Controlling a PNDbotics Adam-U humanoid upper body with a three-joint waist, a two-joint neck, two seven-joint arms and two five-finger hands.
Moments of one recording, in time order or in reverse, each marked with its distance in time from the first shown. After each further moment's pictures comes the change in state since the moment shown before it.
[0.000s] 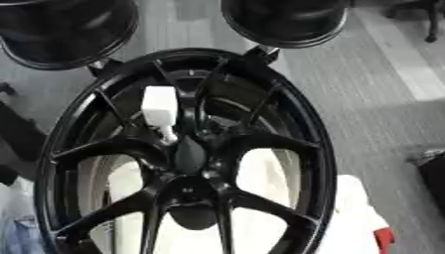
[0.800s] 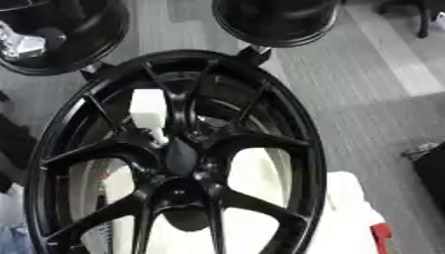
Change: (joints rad) left arm -0.308 -0.202 -0.219 0.235 -0.143 -0.145 -0.385; right arm 0.000 -0.005 0.013 0.010 0.003 -0.003 0.010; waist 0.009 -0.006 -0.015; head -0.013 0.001
